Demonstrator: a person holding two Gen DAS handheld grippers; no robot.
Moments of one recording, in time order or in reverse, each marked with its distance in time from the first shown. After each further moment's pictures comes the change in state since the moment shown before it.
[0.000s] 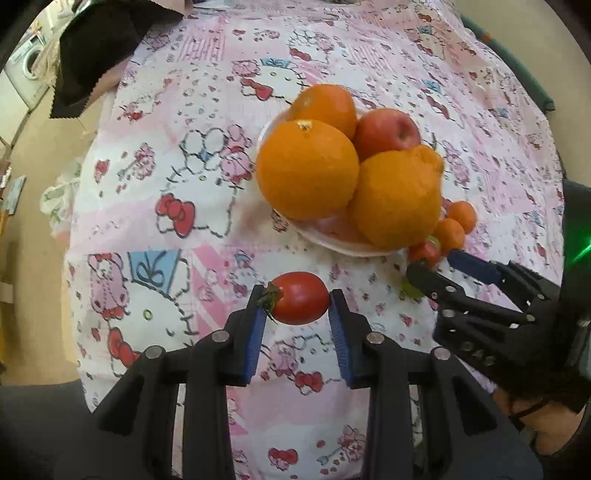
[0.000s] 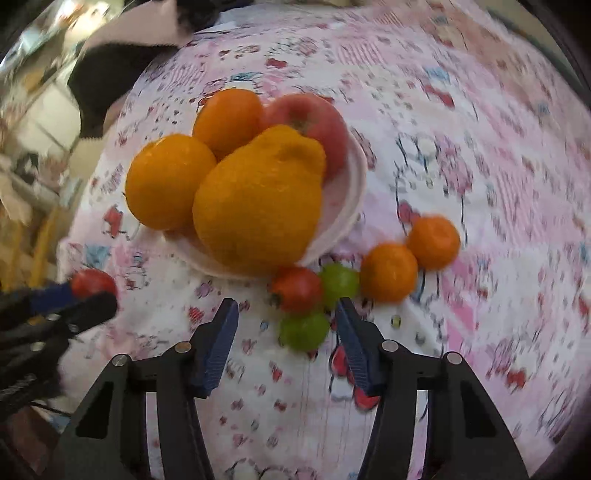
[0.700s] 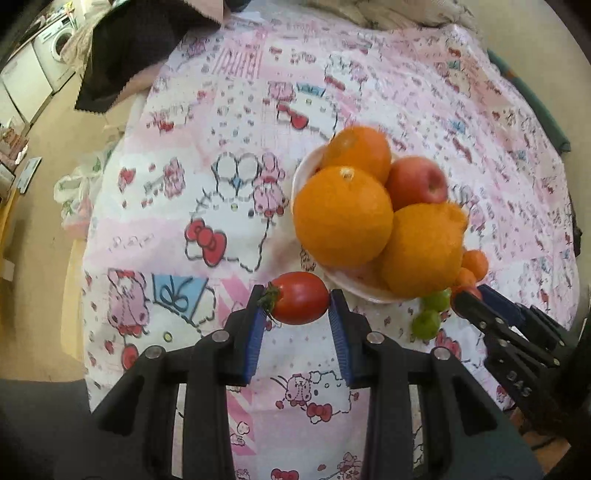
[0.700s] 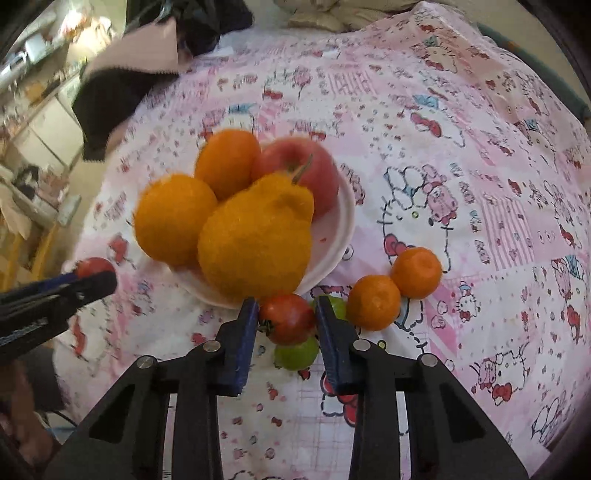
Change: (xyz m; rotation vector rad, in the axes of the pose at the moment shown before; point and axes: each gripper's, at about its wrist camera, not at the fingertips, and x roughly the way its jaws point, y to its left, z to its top) left arm -0.012 0.021 0.020 -0.102 -0.086 0.015; right arm -0.040 -0.014 0.006 0.082 -0.110 0.051
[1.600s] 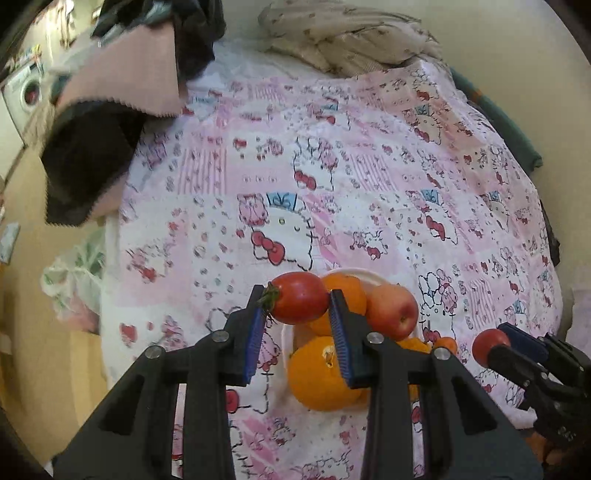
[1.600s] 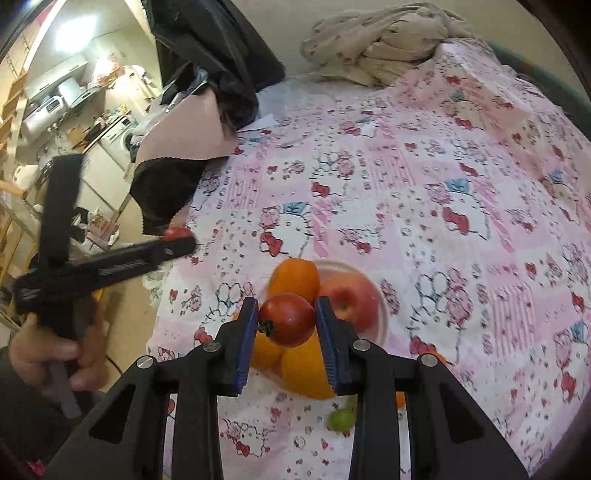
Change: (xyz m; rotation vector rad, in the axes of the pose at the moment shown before) left arm -0.017 0.000 0.140 0.108 -0.096 -0.098; right arm -0.056 0.016 0.098 0.003 -0.128 0.221
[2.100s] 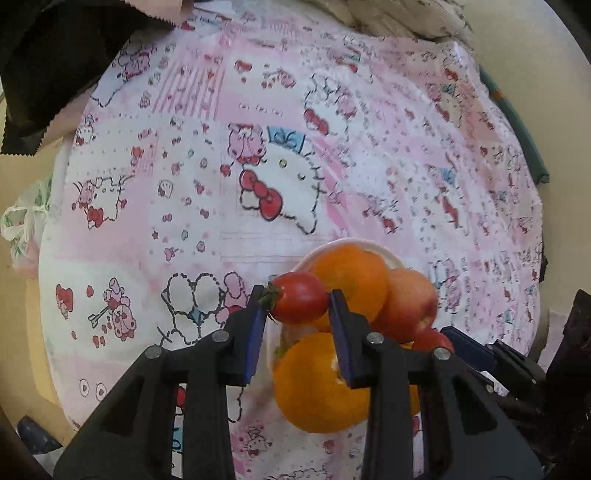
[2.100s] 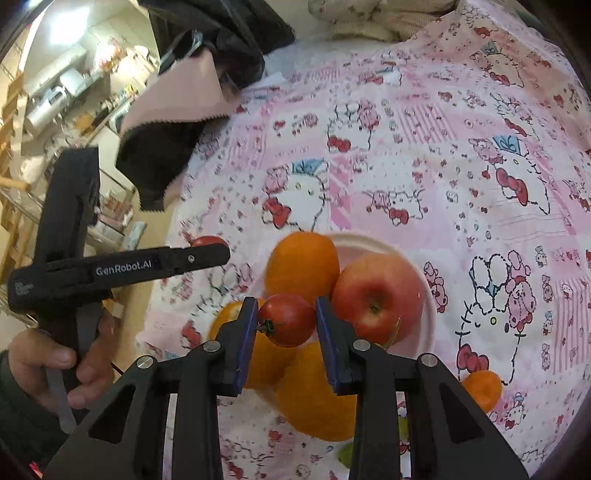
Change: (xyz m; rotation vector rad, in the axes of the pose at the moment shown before) left arm 0.080 0.026 -0.011 -0.141 0.182 -0.100; right arm 0.094 -0.018 -0.010 0.006 0.137 0.060
